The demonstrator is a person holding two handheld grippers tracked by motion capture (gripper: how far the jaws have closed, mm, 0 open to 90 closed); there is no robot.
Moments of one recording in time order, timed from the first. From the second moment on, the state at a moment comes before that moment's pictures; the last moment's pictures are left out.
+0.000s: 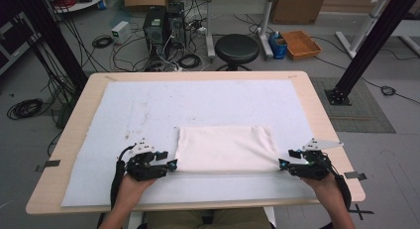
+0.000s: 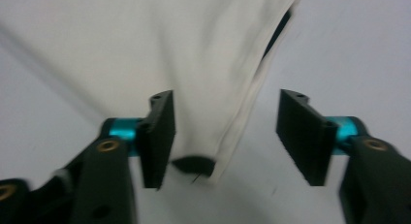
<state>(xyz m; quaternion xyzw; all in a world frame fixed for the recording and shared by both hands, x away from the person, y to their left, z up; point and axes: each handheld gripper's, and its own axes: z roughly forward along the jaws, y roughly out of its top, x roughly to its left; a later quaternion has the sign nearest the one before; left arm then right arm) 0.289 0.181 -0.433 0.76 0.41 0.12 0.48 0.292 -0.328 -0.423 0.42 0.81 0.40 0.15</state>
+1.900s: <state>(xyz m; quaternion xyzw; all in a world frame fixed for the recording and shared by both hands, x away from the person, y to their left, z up) 0.311 0.187 -0.433 0.75 0.41 0.16 0.50 0.320 -0.339 -0.425 0.43 0.76 0.44 0.23</state>
